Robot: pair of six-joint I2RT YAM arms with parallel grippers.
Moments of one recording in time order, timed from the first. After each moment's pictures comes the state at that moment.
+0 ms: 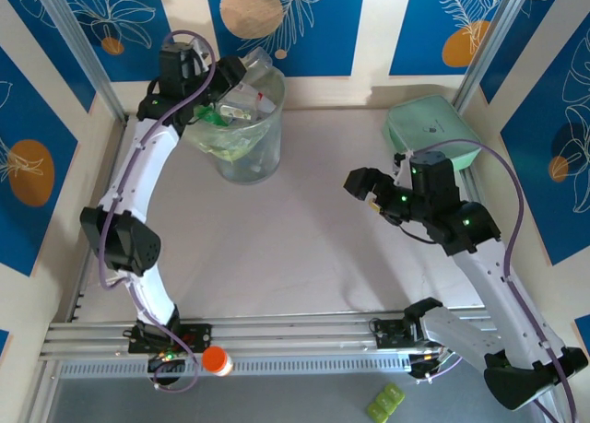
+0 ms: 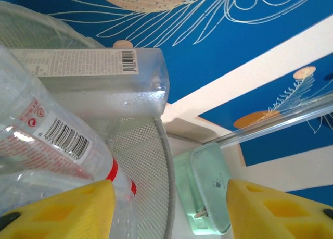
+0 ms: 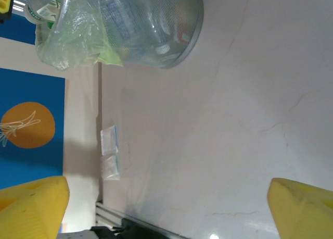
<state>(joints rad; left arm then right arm) -0.23 1.79 1.97 -0.50 0.31 -0.76 0.39 0.92 1.16 -0.86 -0.31 0.86</state>
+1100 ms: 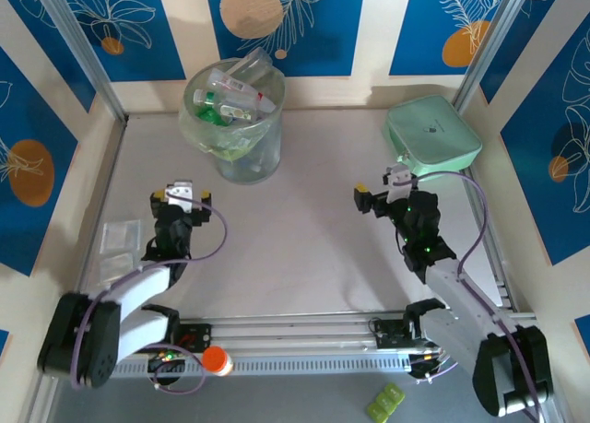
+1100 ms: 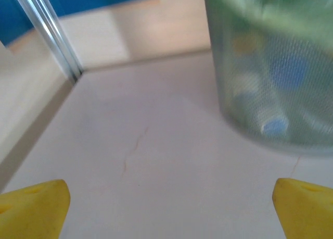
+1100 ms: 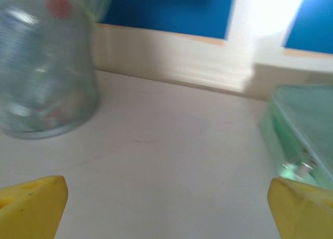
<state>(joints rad) -0.23 1.14 0.27 0.60 -0.37 0.09 0.19 0.91 0.40 0.30 -0.05 -0.05</state>
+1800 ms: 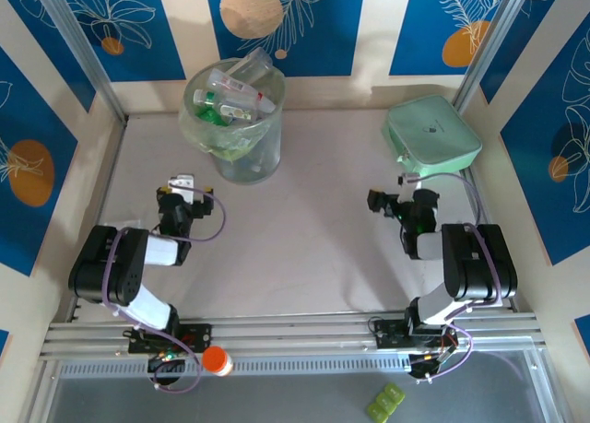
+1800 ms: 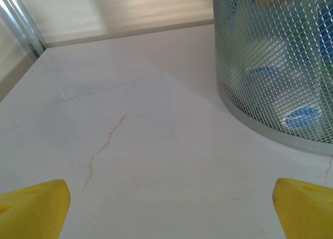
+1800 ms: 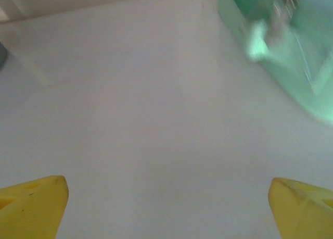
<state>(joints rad) -0.10 1.57 0.36 0.89 -0.17 0.07 -0.01 1.54 0.38 0.77 -0.20 0.11</state>
